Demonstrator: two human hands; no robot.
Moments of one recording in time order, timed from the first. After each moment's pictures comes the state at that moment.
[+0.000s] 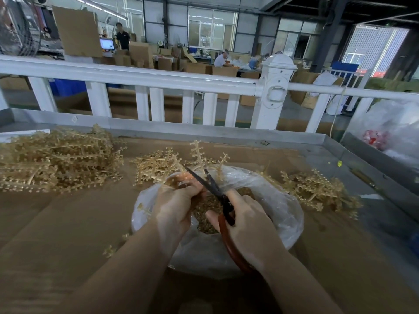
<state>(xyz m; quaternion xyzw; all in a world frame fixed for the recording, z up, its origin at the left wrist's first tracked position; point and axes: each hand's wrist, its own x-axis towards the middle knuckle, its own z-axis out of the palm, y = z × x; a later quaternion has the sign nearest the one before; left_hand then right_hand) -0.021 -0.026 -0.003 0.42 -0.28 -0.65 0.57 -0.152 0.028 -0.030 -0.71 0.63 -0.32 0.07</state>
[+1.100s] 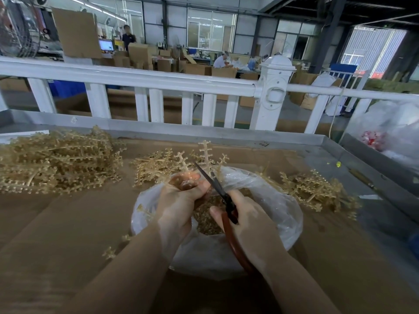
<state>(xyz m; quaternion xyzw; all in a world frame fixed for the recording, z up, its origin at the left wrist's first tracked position) -0.022 -0.028 -0.010 0.38 -0.34 -0.65 0.57 -0.153 0.029 -0.029 -0.69 0.63 -0.34 0.09</state>
